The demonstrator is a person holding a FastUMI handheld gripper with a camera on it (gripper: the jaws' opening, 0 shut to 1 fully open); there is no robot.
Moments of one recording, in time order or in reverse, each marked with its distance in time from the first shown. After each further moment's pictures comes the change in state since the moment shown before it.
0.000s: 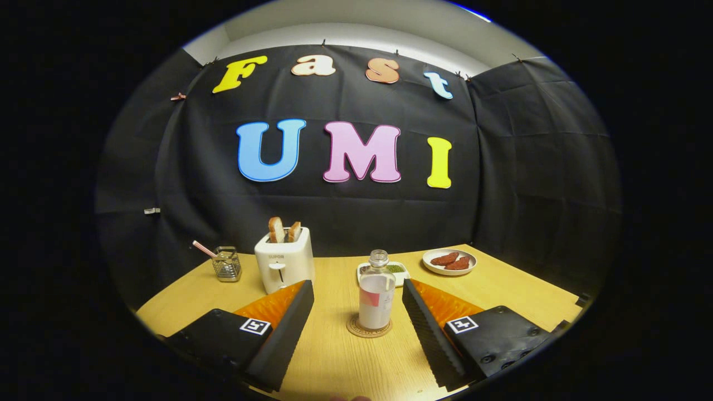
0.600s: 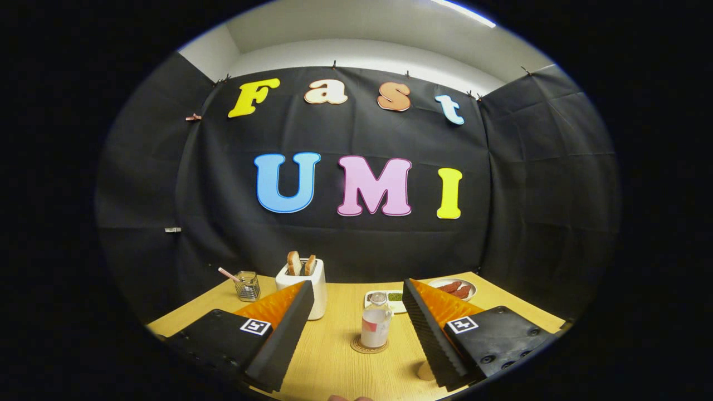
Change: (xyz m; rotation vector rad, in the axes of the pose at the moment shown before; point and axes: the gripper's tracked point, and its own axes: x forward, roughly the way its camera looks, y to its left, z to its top) arm -0.038 -0.010 0.084 -0.028 -0.093 0.071
